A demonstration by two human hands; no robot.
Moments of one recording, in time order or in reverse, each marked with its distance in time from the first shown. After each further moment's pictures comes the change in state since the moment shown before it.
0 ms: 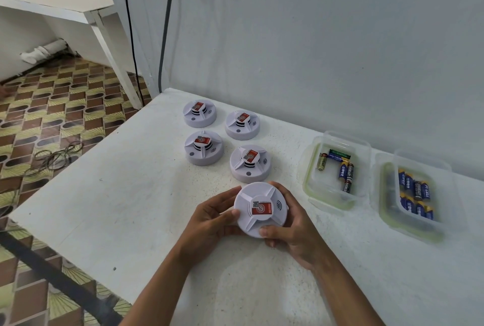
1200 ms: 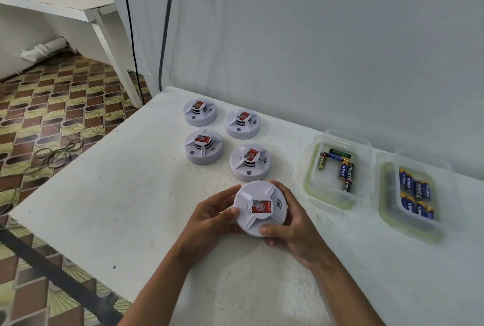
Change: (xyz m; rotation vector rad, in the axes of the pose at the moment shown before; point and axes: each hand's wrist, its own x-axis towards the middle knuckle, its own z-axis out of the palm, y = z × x) left_hand 0.002 -0.005 -0.004 -0.012 -0.003 0.010; right_hand 0.002 0.003 0.000 0.014 -0.003 -0.009
